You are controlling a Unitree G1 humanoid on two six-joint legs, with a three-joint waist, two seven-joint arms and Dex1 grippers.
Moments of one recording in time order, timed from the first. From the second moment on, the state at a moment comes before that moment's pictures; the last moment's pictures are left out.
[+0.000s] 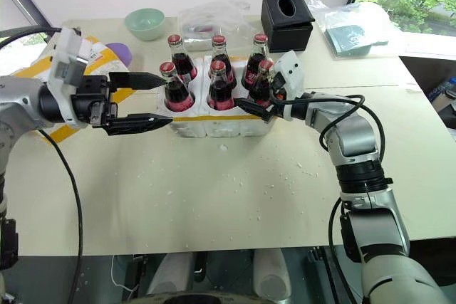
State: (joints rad) left arm -0.59 0.91 0.18 -0.36 -0.84 0.84 -1.02; right arm -0.72 -0.52 0.05 0.10 0.38 0.54 0.83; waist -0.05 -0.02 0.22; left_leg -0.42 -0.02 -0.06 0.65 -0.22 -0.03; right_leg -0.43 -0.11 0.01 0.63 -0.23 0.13
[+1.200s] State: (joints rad) left arm -0.18 1.07 0.21 0.59 0.32 -0.20 -0.27; right arm -0.75 -0.87 -0.22 -0.14 0.72 0.70 1.06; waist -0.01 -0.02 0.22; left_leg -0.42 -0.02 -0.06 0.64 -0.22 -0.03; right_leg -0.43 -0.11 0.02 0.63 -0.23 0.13
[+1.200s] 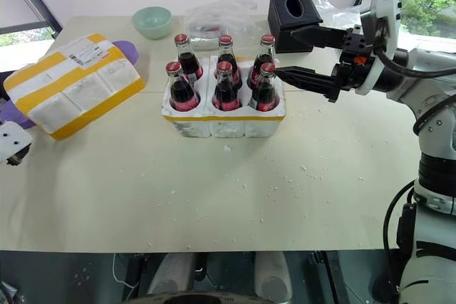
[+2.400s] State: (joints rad) left arm -0.74 1.02 -0.10 1.24 0.43 -0.34 -0.12; right arm -0.68 -1.01 -0.32 -0.26 0.90 0.81 1.07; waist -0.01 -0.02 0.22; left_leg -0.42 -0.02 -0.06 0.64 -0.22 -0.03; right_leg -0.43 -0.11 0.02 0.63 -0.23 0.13
